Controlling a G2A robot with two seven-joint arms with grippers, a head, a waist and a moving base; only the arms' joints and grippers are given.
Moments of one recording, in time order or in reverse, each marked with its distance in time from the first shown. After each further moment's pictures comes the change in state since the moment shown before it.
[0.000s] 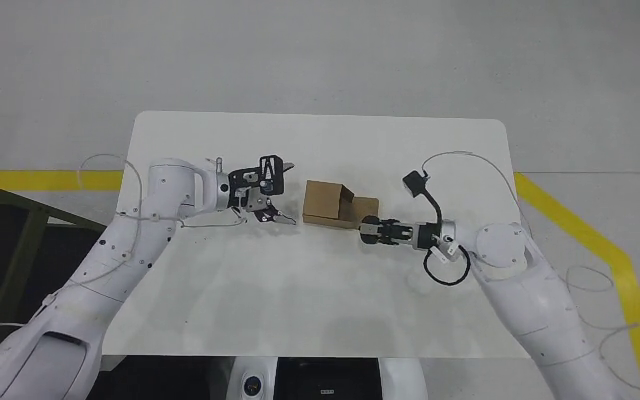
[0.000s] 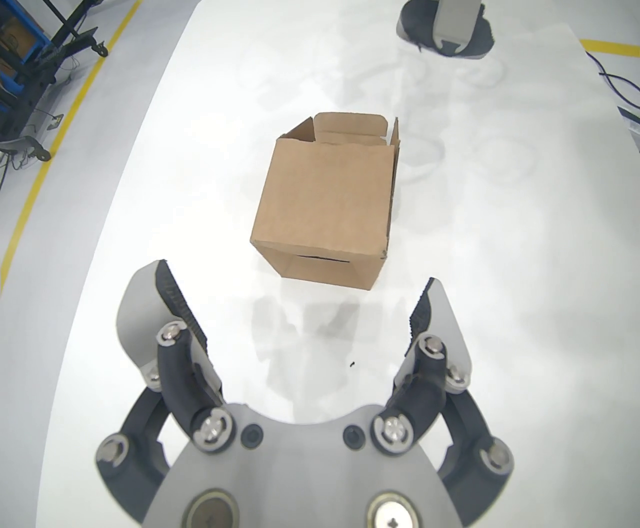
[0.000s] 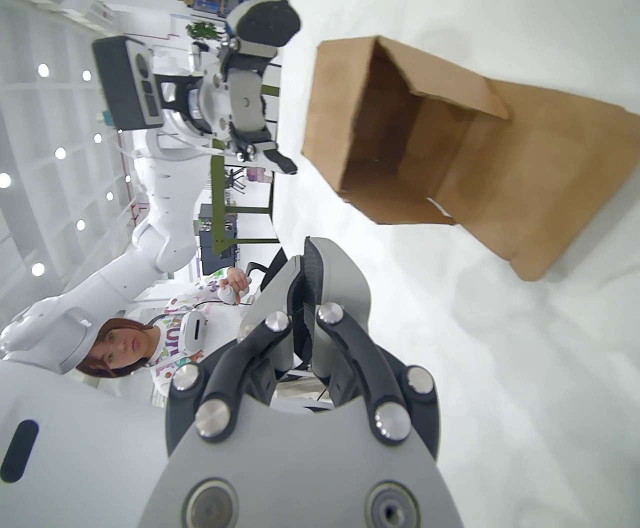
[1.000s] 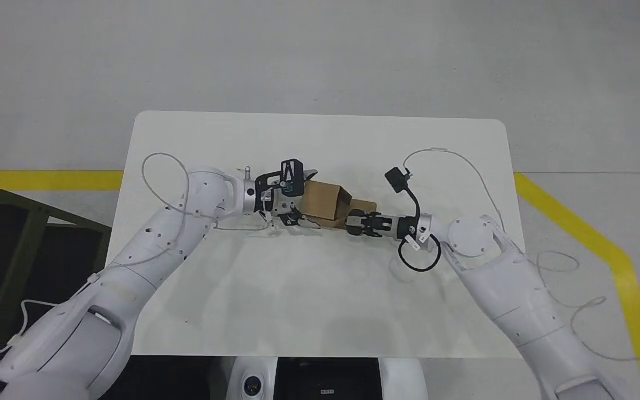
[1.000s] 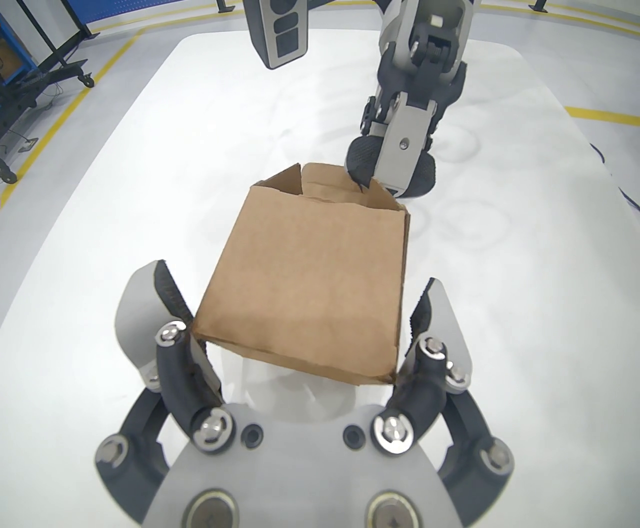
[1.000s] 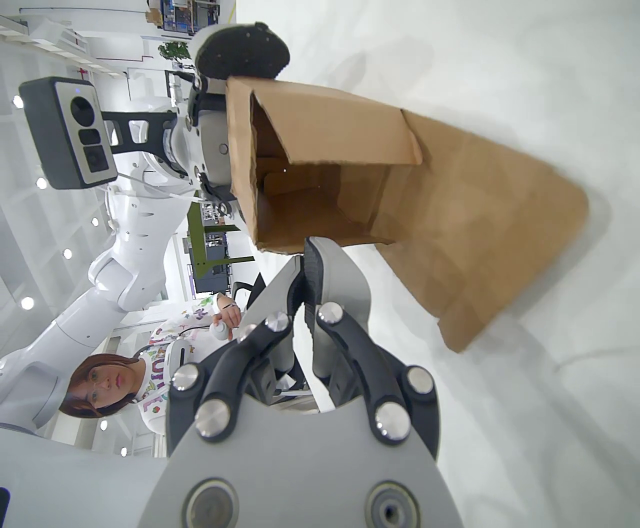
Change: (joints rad) left arm -0.103 -0.134 0.197 0.271 0.004 0.057 0.245; right arm 0.145 -0.065 -0.169 0.209 0.010 -0.035 -0.107
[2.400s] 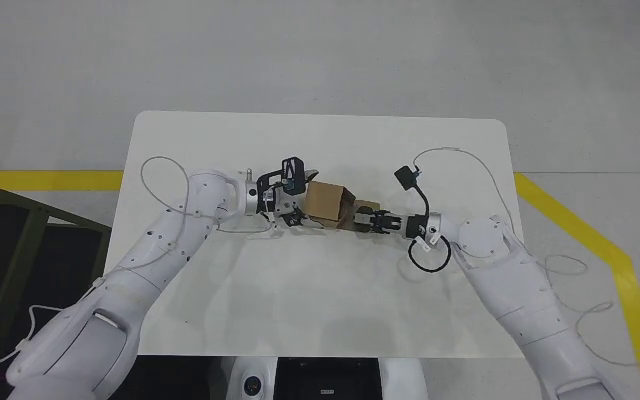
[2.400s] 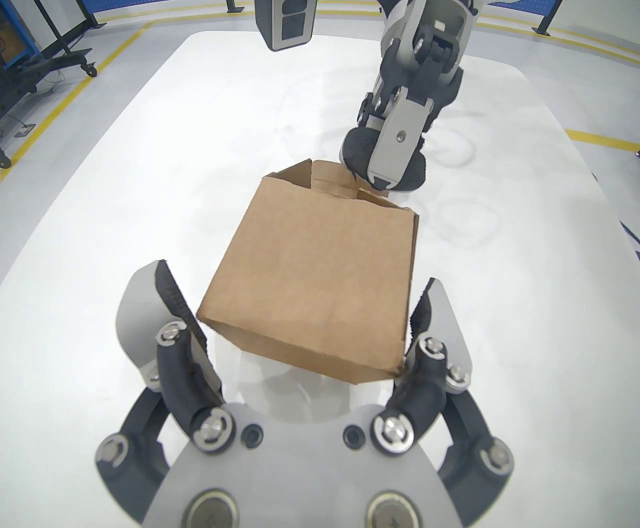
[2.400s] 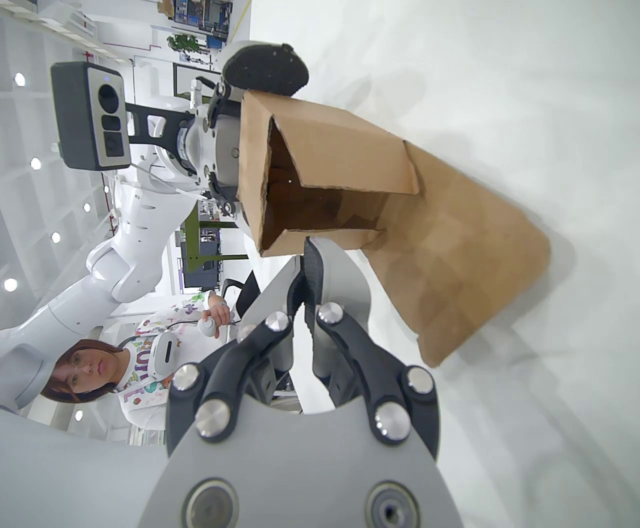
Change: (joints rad) left arm 0.034 -0.023 -0.056 -0.003 -0.062 -0.018 -0.080; right arm -0.046 0.007 0.098 0.003 -0.043 -0.093 0.032
